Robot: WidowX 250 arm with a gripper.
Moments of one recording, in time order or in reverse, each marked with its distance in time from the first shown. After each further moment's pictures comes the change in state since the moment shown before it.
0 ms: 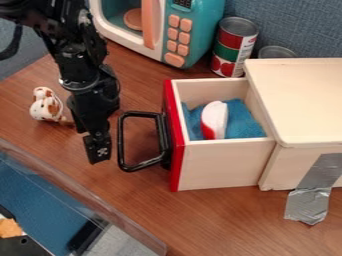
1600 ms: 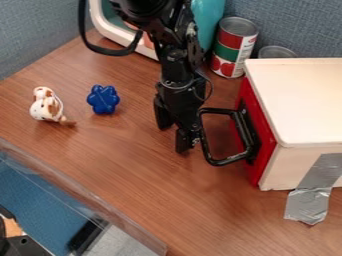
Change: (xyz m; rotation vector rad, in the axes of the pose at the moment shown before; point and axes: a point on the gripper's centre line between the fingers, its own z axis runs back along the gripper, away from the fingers) arm 0.122 -0.018 -0.038 -0.044 -0.068 0.044
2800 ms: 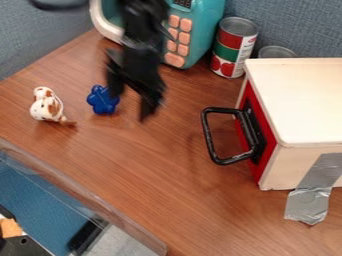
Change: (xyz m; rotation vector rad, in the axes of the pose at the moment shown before) arm -0.057 0.045 0.073 0.139 0.081 0.351
